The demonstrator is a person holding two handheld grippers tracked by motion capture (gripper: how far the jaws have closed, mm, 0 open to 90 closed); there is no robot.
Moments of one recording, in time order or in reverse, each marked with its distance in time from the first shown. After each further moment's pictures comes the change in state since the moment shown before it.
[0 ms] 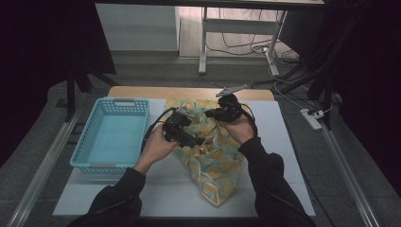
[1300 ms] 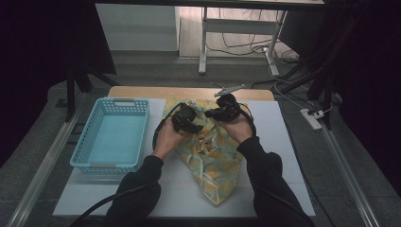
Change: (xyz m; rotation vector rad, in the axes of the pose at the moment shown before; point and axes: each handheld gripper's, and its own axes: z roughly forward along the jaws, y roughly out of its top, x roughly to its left) left arm 0.043 0.014 0.060 0.117 0.232 -0.027; right arm -0.003 0.000 0.008 0.023 -0.014 0.013
